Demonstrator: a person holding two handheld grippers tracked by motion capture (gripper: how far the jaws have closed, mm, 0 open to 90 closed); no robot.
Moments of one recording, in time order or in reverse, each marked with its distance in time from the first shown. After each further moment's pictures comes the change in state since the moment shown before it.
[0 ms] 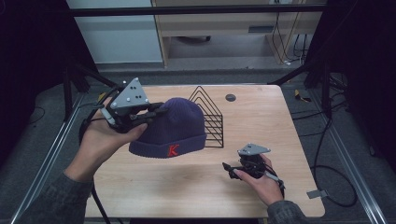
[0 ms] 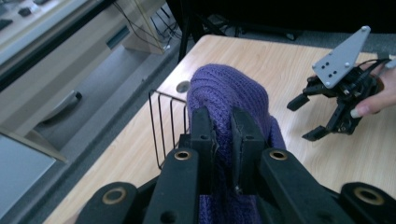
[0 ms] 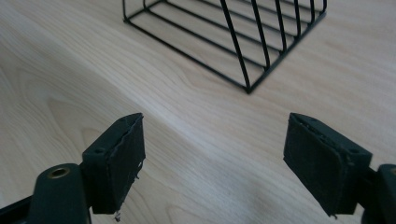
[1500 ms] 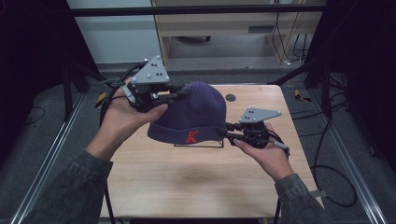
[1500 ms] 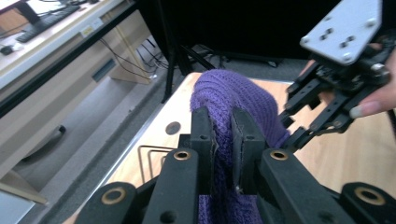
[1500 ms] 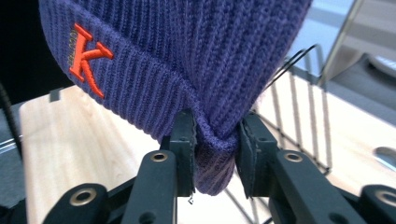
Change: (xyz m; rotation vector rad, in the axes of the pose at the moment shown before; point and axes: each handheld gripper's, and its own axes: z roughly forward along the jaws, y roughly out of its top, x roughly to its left) left arm 0.012 0.045 0.028 -0.099 -0.061 0.019; right arm 0.007 0.129 -0.066 -0.196 0.201 -0.167
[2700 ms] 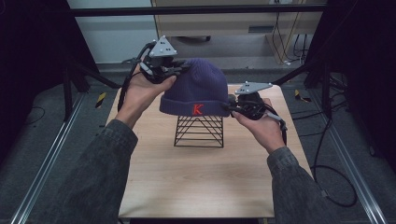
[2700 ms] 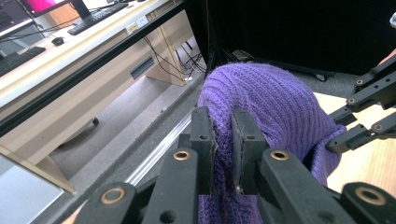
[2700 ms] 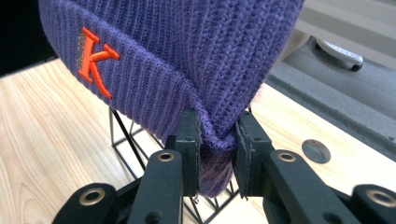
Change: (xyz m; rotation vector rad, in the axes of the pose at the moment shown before) left arm 0.073 -0.018 0.075 -0.016 0.142 -0.054; right arm -0.060 0.029 0.035 0.101 -0.168 0.000
